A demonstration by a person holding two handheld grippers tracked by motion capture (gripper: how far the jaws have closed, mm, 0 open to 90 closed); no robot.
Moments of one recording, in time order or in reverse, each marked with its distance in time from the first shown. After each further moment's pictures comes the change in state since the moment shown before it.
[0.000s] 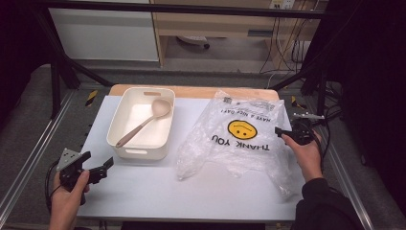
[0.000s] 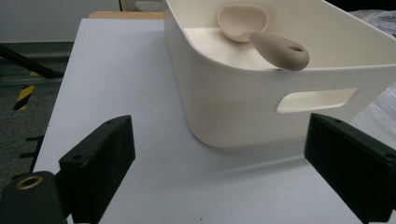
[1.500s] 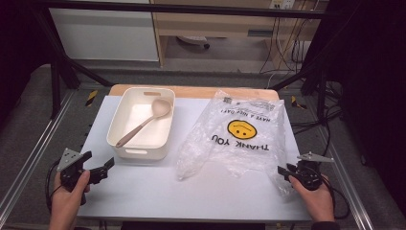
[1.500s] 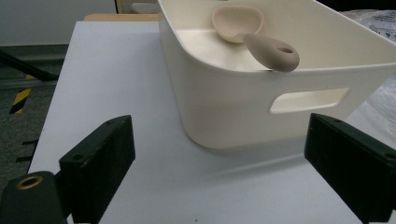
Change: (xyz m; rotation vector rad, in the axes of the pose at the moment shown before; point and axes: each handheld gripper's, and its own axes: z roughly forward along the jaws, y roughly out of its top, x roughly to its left) left arm -0.002 0.001 -0.001 0.000 -0.009 0.015; right arm 0.026 -0.103 -0.076 0.079 0.162 -0.074
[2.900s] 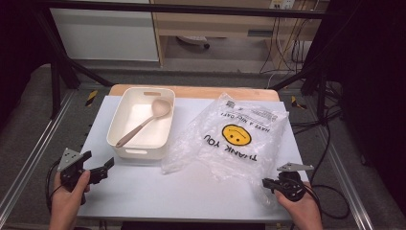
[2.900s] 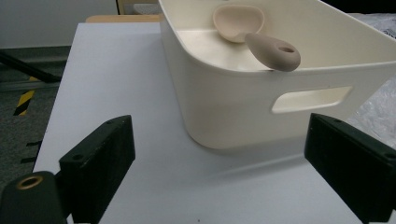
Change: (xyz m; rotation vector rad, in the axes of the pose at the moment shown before) left arm 0.000 0.000 0.000 0.002 0.007 0.012; right arm 0.062 -0.013 -0.002 0.108 0.143 -0.095
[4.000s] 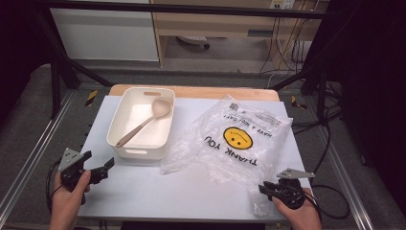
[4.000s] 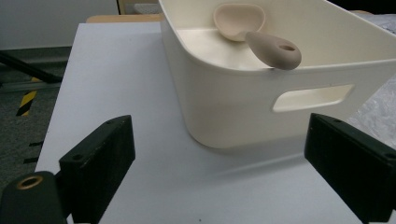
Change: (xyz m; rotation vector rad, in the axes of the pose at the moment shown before) left arm -0.001 0.000 0.001 0.000 0.005 0.005; right arm 0.013 -0.011 -0.007 -0.049 0.016 -0.012
